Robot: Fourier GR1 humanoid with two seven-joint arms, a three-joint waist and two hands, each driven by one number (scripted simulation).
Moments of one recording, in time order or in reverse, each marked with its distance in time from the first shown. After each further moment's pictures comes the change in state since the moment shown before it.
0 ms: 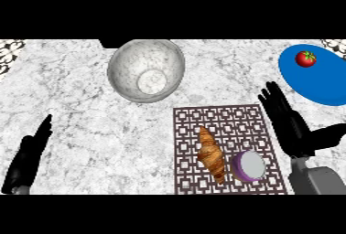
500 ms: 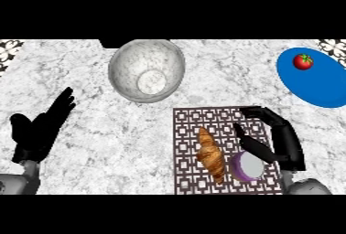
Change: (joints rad) left arm -0.162 -0.043 0.016 -0.066 0.150 -0.172 0.001; right arm 0.060 -0.017 0.155 -0.127 0.401 -0.316 0.018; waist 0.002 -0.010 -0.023
